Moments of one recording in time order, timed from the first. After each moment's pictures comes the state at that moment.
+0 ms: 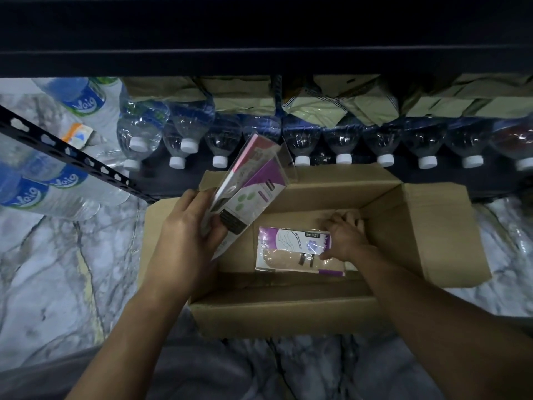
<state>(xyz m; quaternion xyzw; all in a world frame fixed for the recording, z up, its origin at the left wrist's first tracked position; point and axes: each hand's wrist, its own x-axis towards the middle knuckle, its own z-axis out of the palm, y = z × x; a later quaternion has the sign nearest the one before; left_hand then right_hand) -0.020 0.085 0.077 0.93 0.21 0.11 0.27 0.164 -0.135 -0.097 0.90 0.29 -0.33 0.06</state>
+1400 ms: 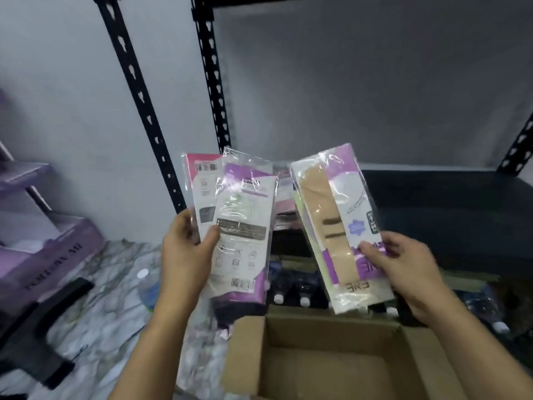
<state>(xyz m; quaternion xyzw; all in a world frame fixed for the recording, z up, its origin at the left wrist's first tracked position) -0.100 0.119 0.353 0.68 0.30 0.46 0.49 0.081 -0.120 0.335 0.77 0.20 -0.12 -0.59</state>
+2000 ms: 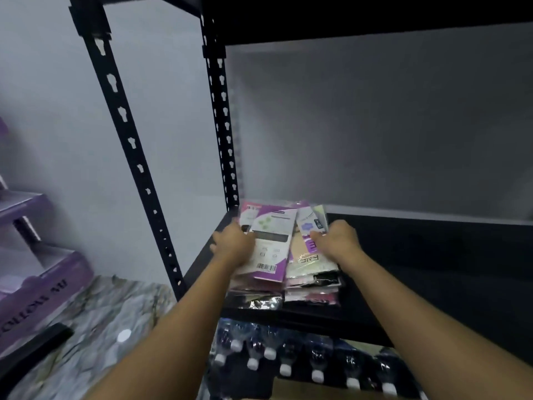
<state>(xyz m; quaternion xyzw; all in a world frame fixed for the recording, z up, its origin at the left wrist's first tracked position) 0.084 0.250 0.350 0.81 0.45 0.17 0.35 0.213 0.094 0.356 0.87 0.20 -0.10 -0.43</state>
